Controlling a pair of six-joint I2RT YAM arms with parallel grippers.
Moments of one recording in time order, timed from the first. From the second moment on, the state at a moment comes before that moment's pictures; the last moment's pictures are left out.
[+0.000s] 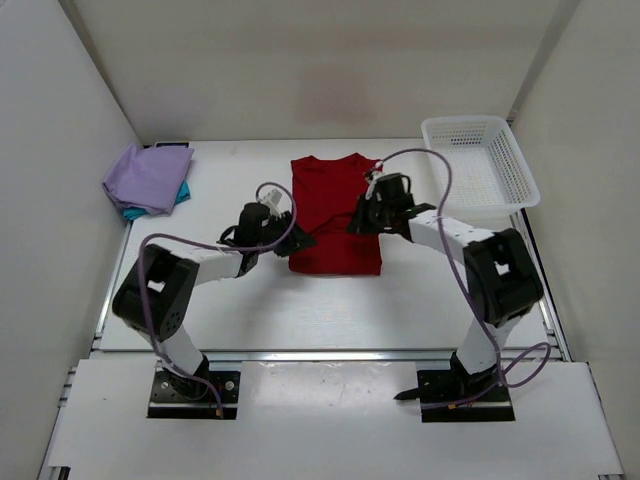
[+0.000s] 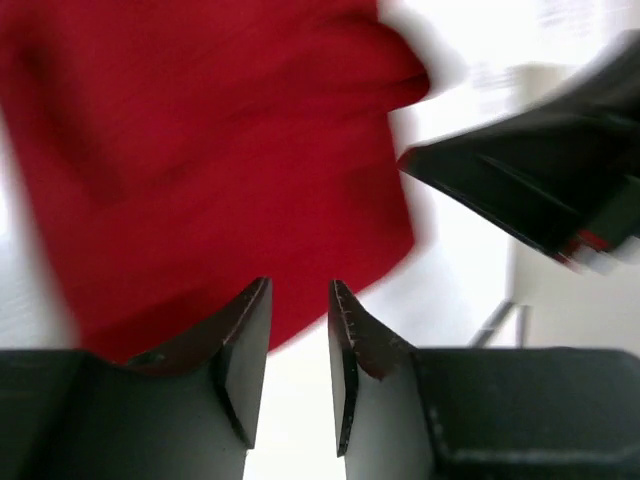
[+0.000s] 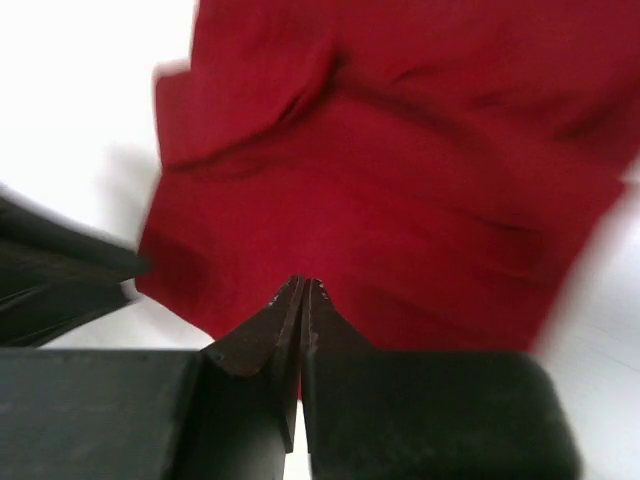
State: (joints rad) left arm -0.45 1.62 0.78 0.36 0.36 -0.83; right arm 0.38 1.71 1.11 -0.10 -0.32 0.44
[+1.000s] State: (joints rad) left arm -0.44 1.61 0.57 0.38 0.33 -0.78; right arm 0.39 2.18 1.72 -0.18 -0.20 0.42
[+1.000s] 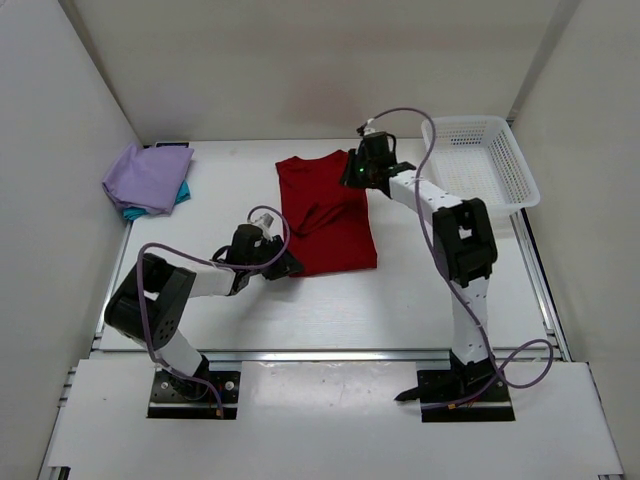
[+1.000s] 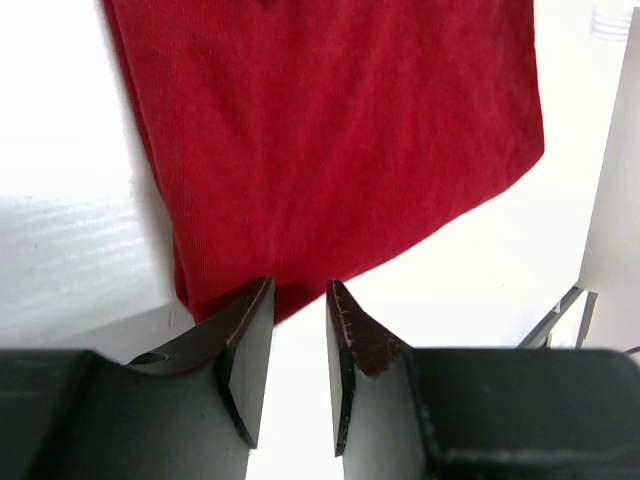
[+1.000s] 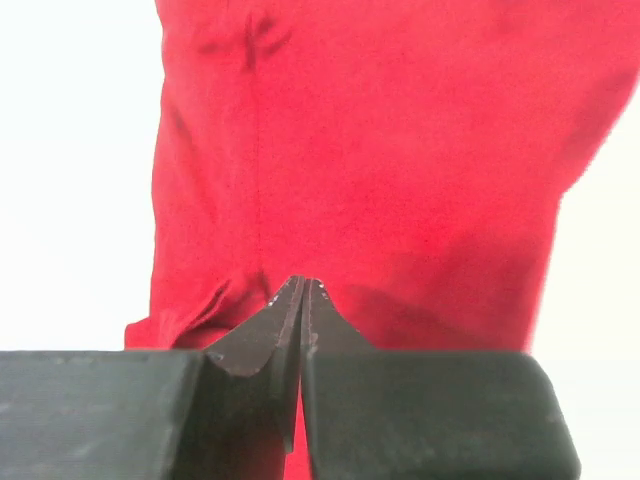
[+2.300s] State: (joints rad) left arm -0.22 1.92 1.09 0.39 0.25 -0.90; right arm 0.45 1.69 0.73 0.22 -0.31 0.51
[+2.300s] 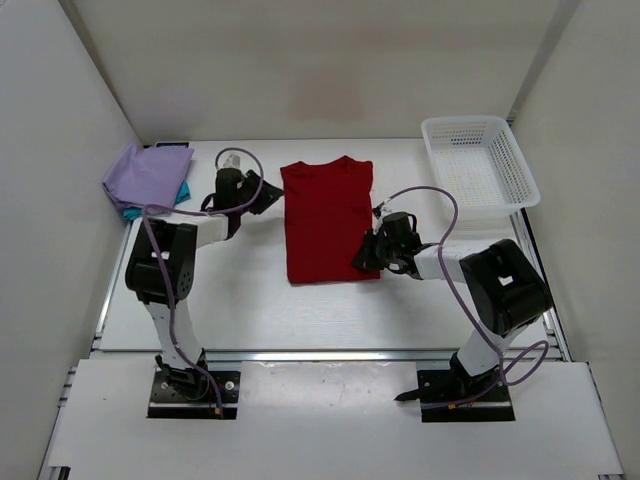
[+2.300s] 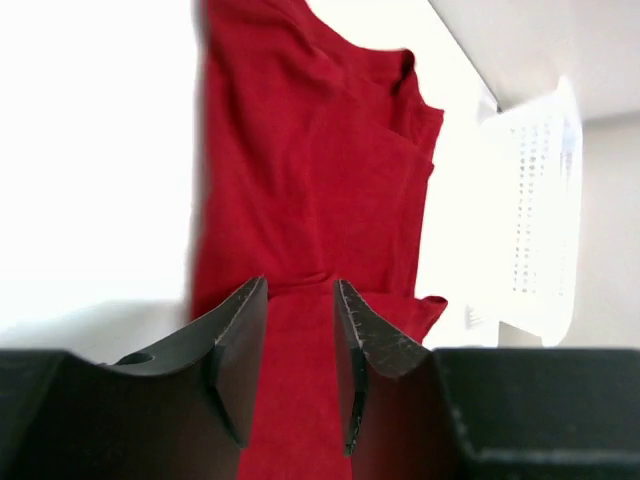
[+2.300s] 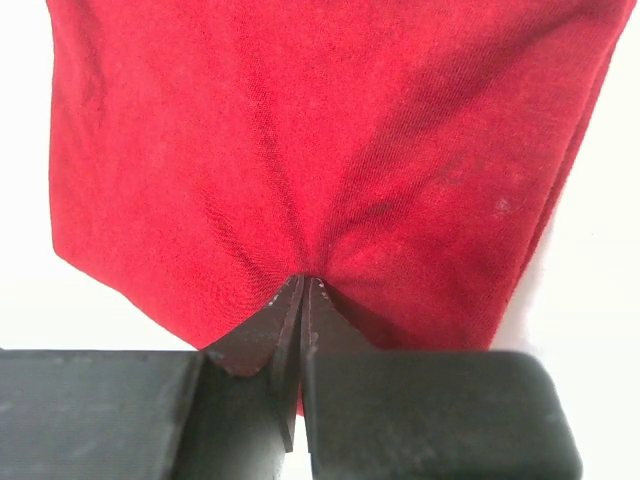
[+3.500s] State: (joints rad) left arm -0.48 1.53 0.51 0.31 0.19 -0.71; right arm 0.31 1.47 0.45 0.32 -0.39 0.59
